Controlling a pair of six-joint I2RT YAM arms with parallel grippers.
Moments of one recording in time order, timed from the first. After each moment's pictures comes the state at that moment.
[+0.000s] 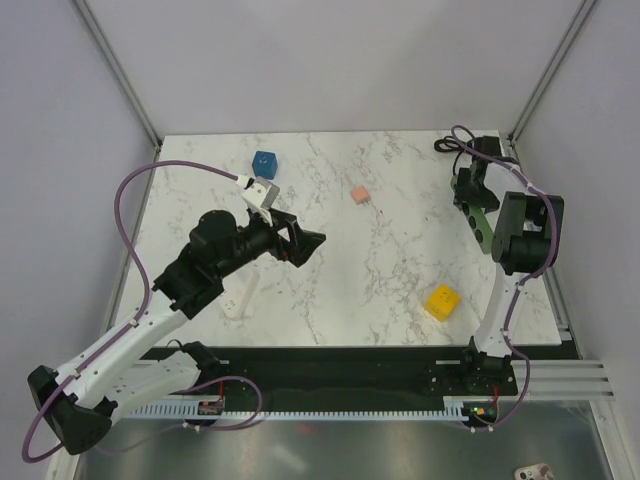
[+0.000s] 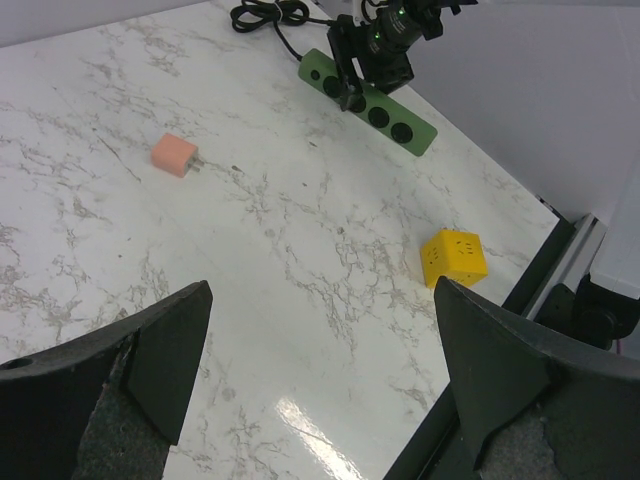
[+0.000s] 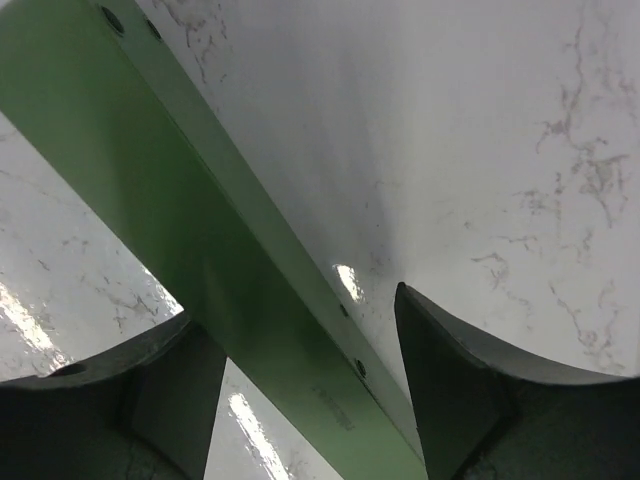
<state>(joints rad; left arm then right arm) -0.71 0.89 0.88 -0.12 0.13 -0.26 -0.13 2.14 1.64 -0.61 0.23 0.10</state>
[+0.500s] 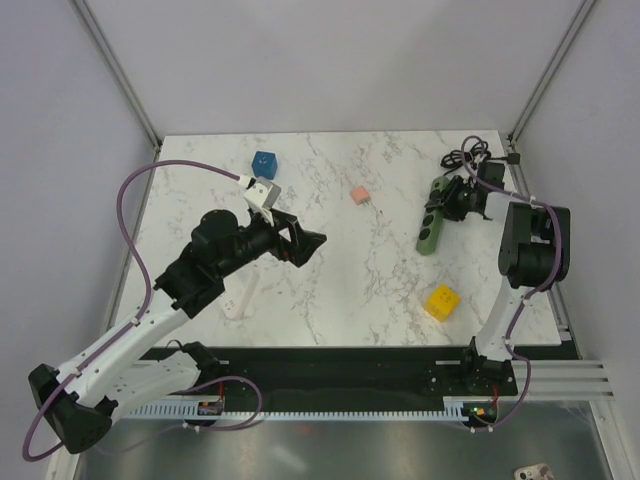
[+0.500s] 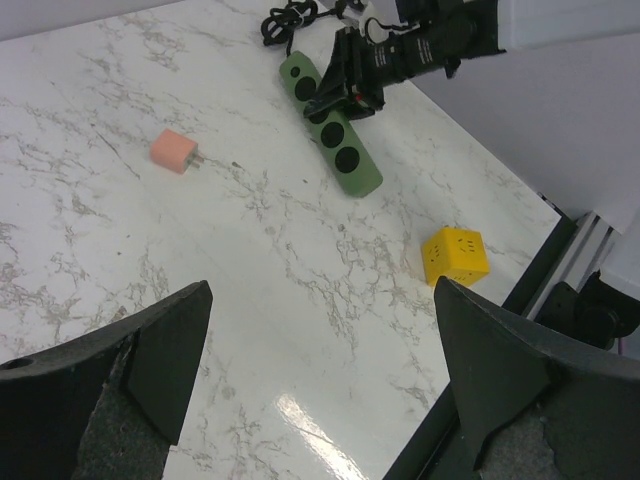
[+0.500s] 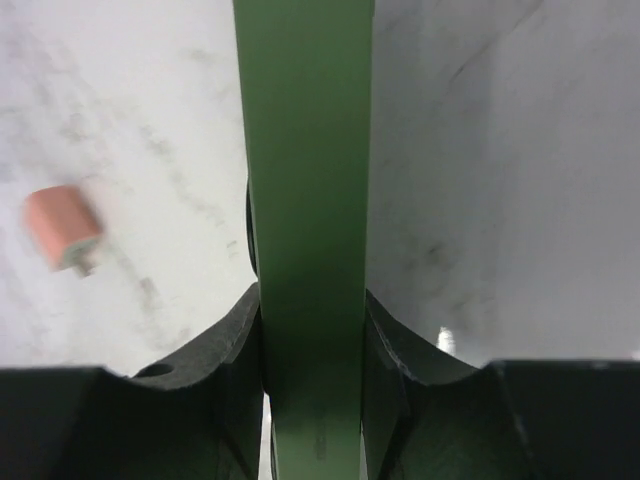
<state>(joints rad) -0.71 0.90 0.88 -0.12 0.13 -0.26 -0.17 2.04 1.36 -0.27 -0.40 0.39</state>
